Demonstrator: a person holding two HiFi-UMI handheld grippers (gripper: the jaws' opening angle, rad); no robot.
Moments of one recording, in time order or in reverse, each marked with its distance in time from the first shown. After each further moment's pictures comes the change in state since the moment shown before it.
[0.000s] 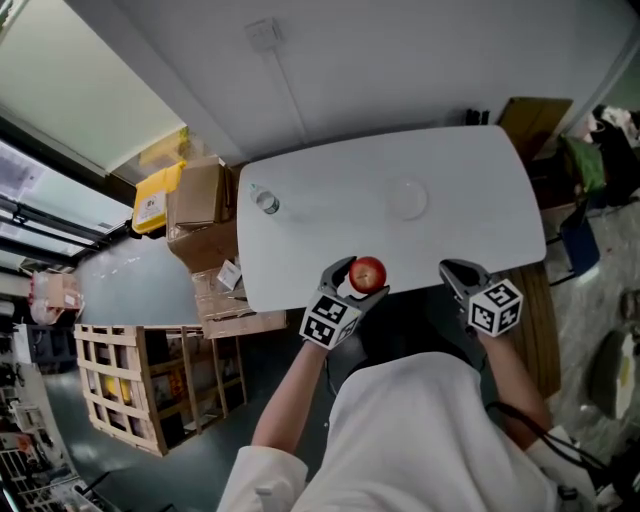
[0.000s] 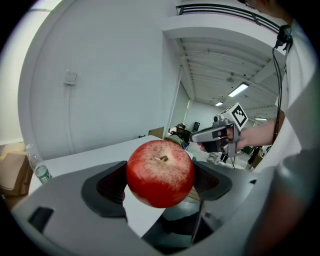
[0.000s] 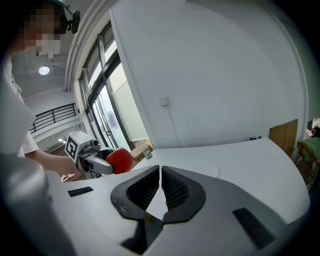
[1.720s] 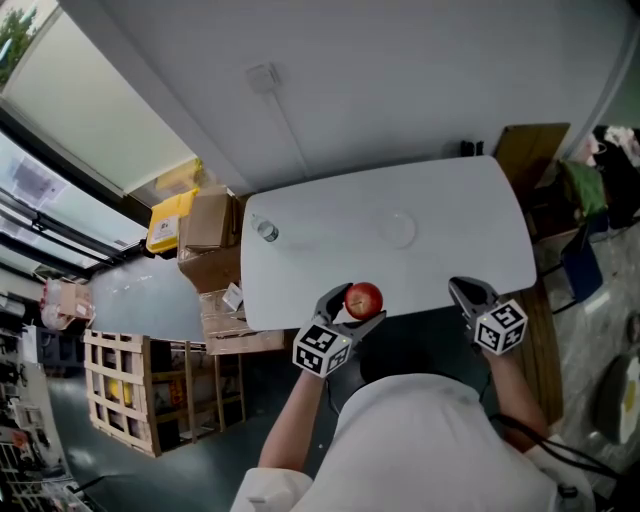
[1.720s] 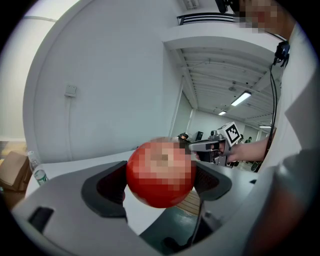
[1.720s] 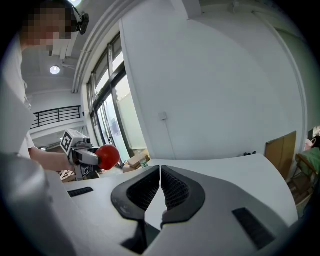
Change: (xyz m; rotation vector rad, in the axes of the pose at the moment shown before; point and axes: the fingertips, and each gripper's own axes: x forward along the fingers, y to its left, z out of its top) left arm -0.004 -0.053 0.061 -0.040 -0.114 0.036; right arm -0.065 -0.053 0.036 -0.063 -0.125 0.010
